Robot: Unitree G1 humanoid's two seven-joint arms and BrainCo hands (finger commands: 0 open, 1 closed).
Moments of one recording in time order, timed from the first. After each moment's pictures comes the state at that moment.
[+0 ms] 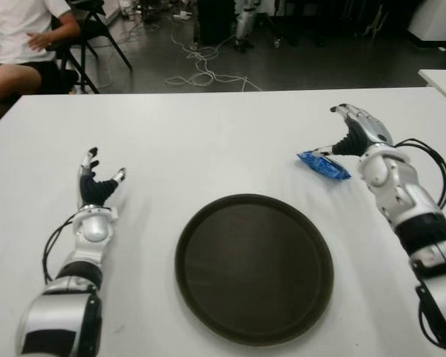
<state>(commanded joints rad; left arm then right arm) -0.57 0.26 0.10 1.23 0.17 -0.54 0.39 -0.74 -0.41 0.32 0.76 -0.65 0.11 -0.08</state>
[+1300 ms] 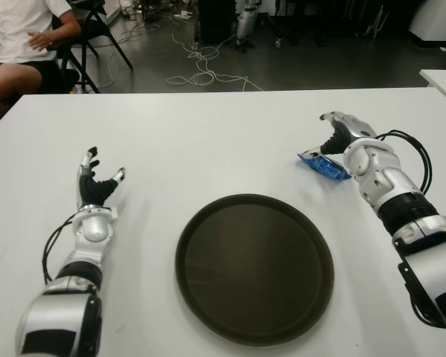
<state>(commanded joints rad) -0.57 0.26 0.09 1.24 0.17 -0.53 0.41 -0.87 -0.38 0.43 0.90 -0.68 0.17 0.10</state>
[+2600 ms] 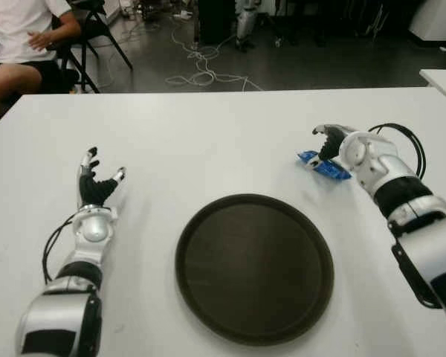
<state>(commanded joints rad) -0.57 0.25 0.10 1.23 0.17 -0.53 0.41 -1.02 -0.33 0.48 1.18 -0.65 0.09 0.23</state>
